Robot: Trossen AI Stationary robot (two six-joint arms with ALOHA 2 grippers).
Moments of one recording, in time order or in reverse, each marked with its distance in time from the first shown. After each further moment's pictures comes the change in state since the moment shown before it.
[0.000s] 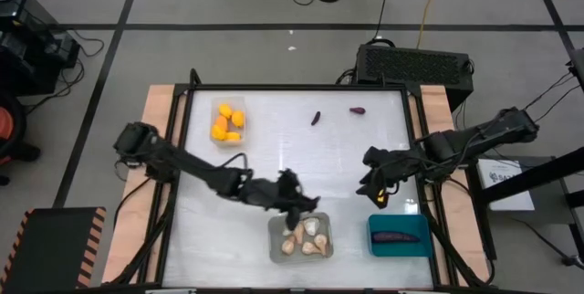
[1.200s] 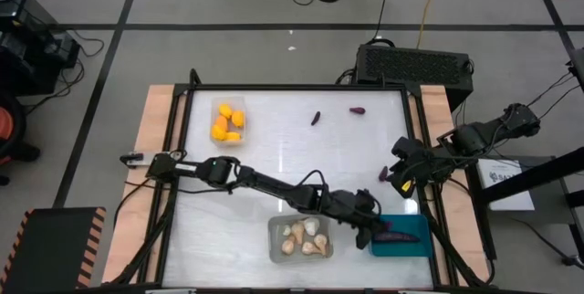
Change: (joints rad) left arm 0.091 0.883 1.073 -0.015 0.284 0.230; right arm 0.106 -0.209 0.000 -0.404 0.163 0.141
